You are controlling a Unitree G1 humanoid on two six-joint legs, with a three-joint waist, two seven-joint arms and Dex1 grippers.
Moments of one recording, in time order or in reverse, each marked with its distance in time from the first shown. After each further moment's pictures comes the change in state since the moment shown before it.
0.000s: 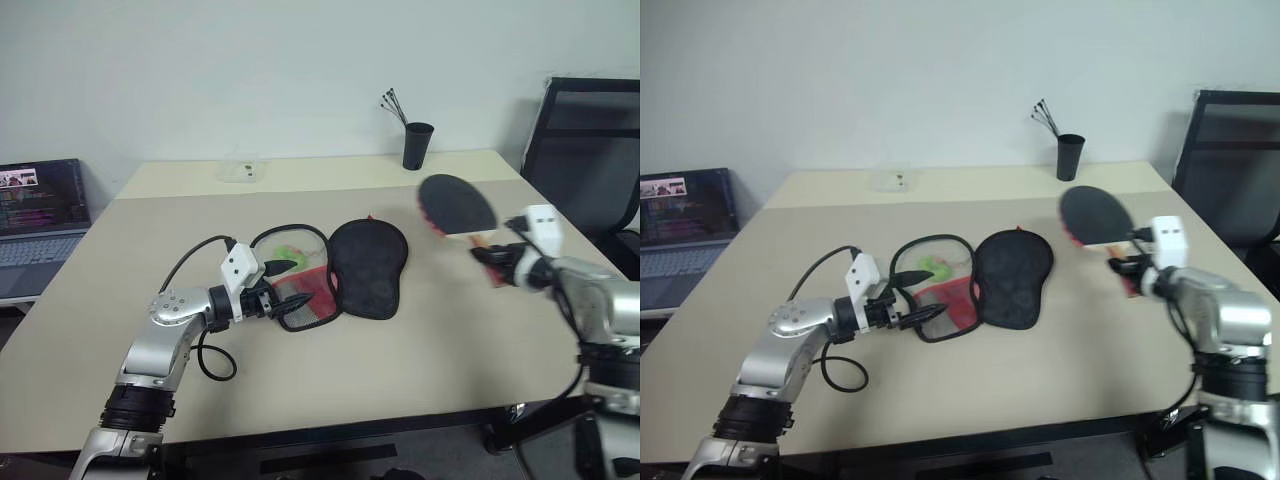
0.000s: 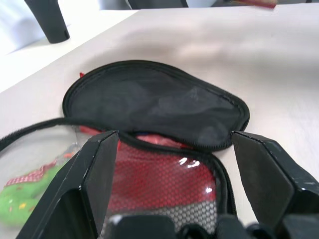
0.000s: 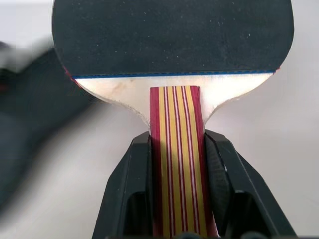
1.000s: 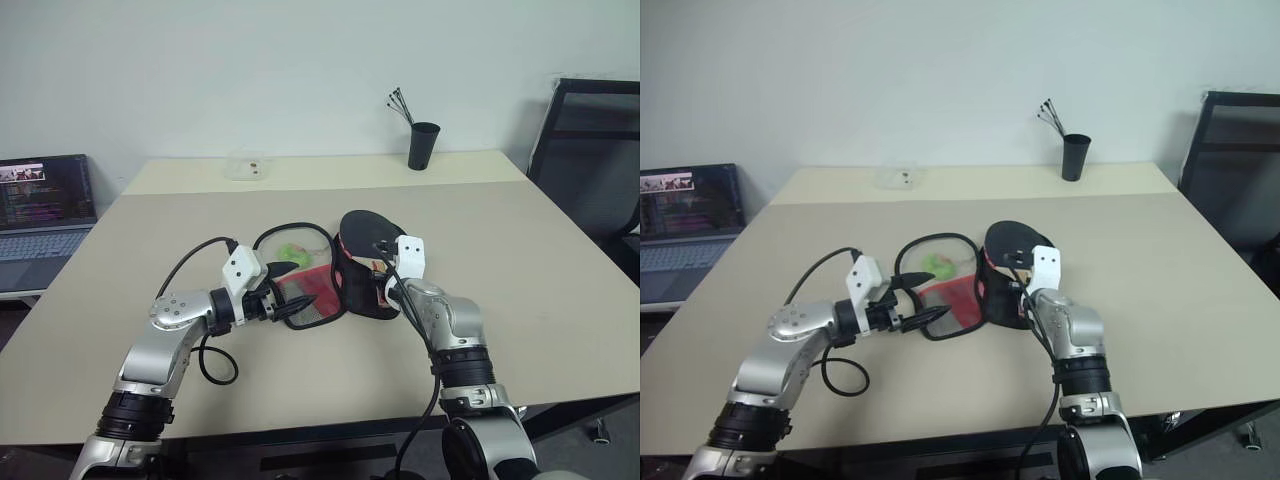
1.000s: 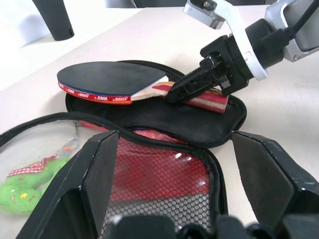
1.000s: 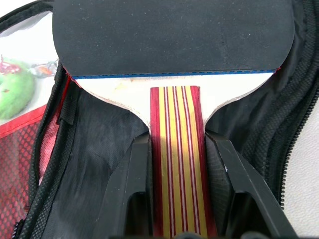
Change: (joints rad) left arm 0.034 0.003 0.000 -0.105 -0.003 0.070 0.042; right arm -0.096 0.509 0.089 0.330 -0.125 -0.251 -0.502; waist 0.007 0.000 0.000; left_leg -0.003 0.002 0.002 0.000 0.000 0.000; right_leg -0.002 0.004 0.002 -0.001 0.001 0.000
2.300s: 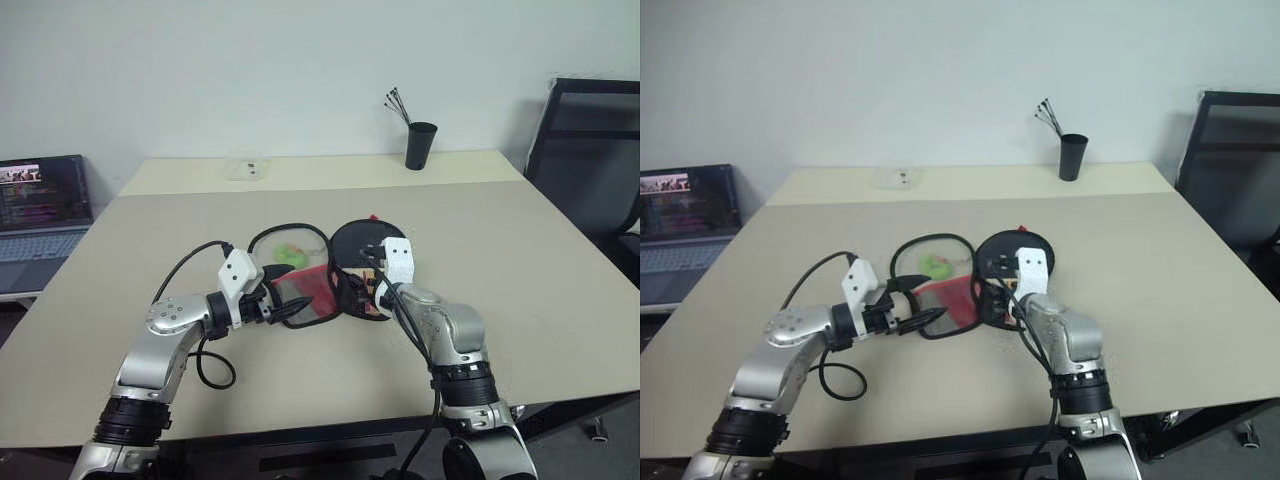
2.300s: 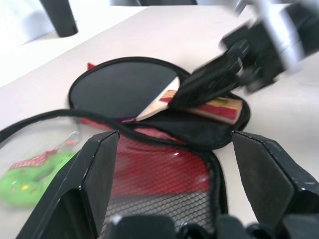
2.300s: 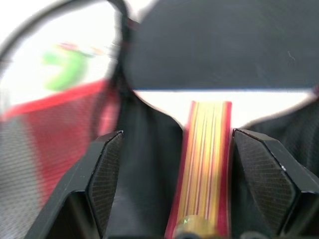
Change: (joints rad) left arm 0.031 0.003 0.030 0.046 -0.001 -0.035 0.002; right arm 0.075 0.001 0.115 -0.271 0.094 0.166 0.118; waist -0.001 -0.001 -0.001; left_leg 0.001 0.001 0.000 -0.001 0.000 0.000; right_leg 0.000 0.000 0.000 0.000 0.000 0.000
